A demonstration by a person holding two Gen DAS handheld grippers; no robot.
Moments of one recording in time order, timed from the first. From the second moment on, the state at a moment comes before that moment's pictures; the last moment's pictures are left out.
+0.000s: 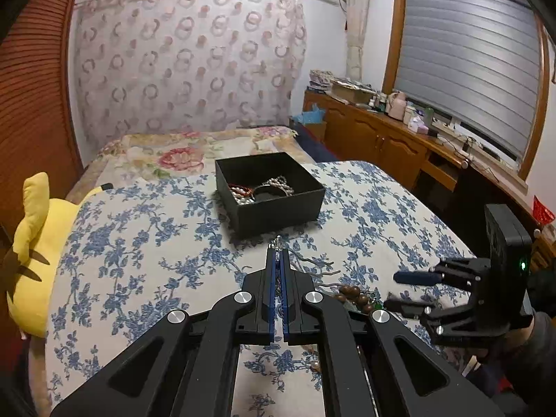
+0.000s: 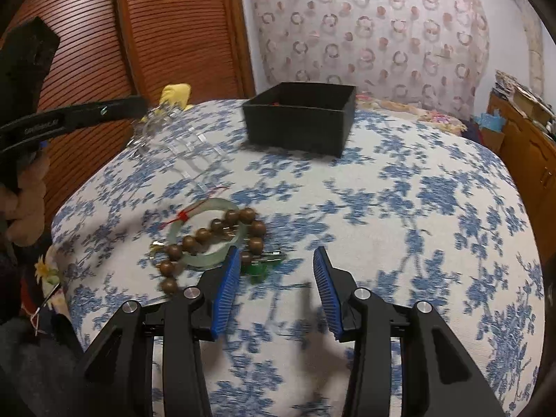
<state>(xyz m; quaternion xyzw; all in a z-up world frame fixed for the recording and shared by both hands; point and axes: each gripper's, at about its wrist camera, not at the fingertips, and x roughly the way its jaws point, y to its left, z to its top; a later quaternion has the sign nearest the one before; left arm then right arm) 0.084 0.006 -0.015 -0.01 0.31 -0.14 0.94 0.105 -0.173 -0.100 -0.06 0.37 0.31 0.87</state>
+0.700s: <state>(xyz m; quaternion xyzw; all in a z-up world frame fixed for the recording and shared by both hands) 0.075 0.016 -0.017 -0.02 0.30 -0.13 0.95 0.115 -0.141 -0.110 -0.07 0.42 0.29 0.86</state>
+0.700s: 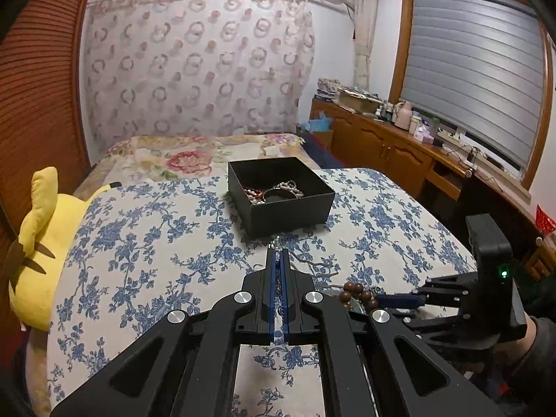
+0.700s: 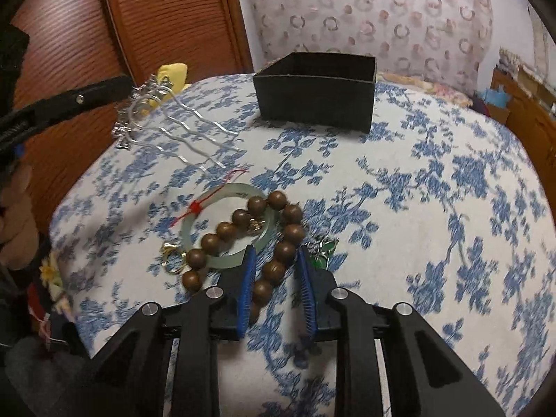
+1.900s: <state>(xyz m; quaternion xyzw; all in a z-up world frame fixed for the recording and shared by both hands) 0.101 0.009 0.021 0.00 0.26 -0.12 0.96 0.110 -0.144 0.023 -0.12 0.24 0.31 0.91</state>
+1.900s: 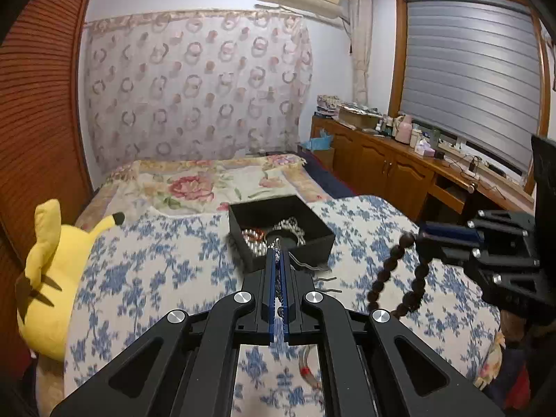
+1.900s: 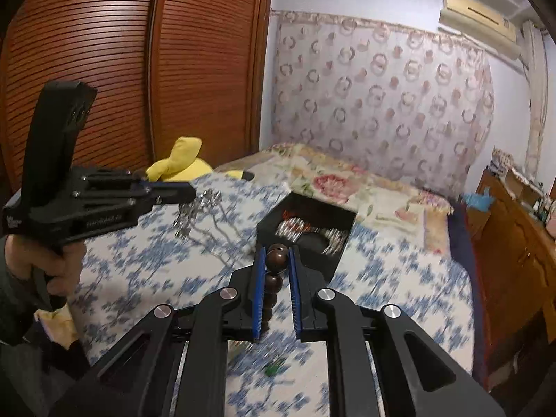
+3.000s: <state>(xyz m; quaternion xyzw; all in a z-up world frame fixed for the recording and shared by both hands) 0.260 0.003 -0.012 0.00 0.31 -0.11 0.94 0.279 -0.125 -0.024 -0.12 0.30 0.33 0.89</state>
